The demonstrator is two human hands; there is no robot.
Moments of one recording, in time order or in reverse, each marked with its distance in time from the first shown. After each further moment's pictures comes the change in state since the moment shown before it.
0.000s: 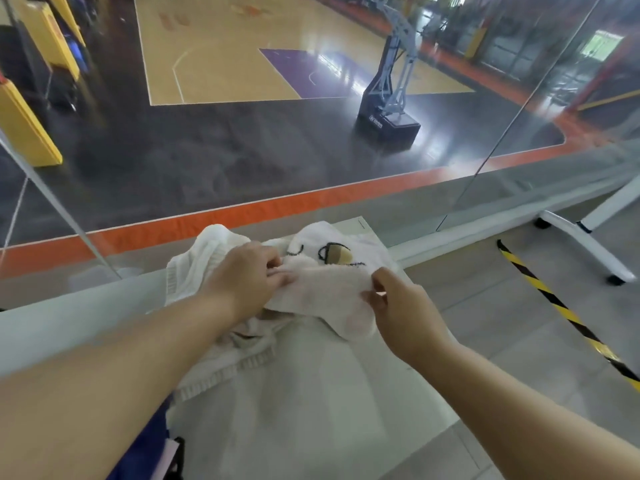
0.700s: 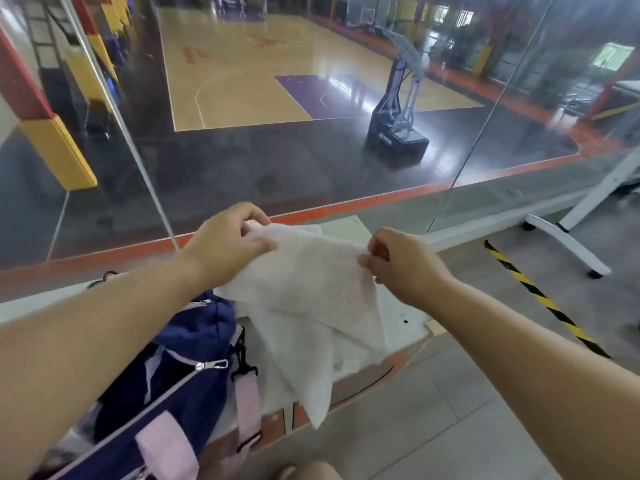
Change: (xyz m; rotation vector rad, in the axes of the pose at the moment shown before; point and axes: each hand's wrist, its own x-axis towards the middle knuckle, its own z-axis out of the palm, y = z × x) left_hand -0.166 0.089 -0.135 -0.142 0.096 -0.038; right_hand -0.123 -0.075 -0.125 -0.008 -0.036 -0.071
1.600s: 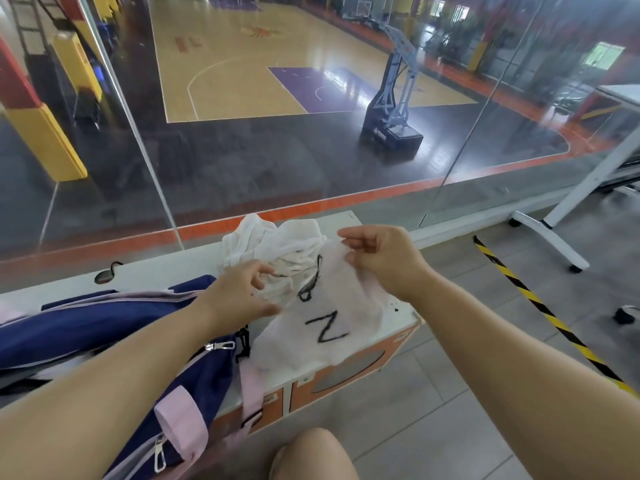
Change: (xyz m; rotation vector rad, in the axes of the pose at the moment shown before) left_hand -0.057 -0.023 0.021 0.036 -0.295 -0.124; right_hand -0.020 -0.027 0.003 0.677 -0.051 0.009
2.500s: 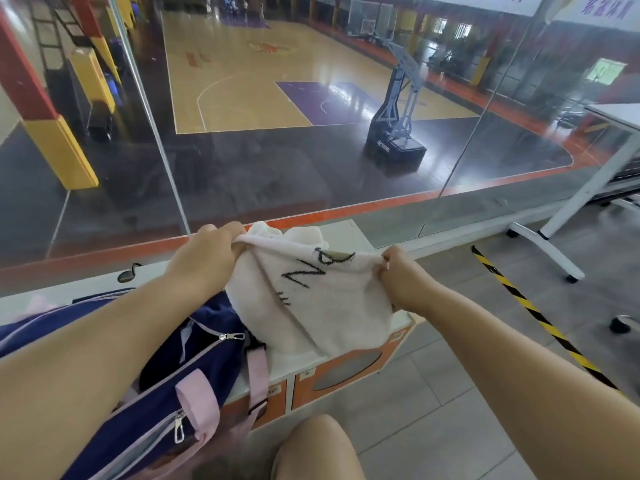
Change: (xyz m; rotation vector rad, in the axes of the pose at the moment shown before) left_hand -0.028 0.017 -0.057 0.291 0.382 0.043; right_hand -0.040 -0.008 -0.023 -0.451 -0.009 0.285
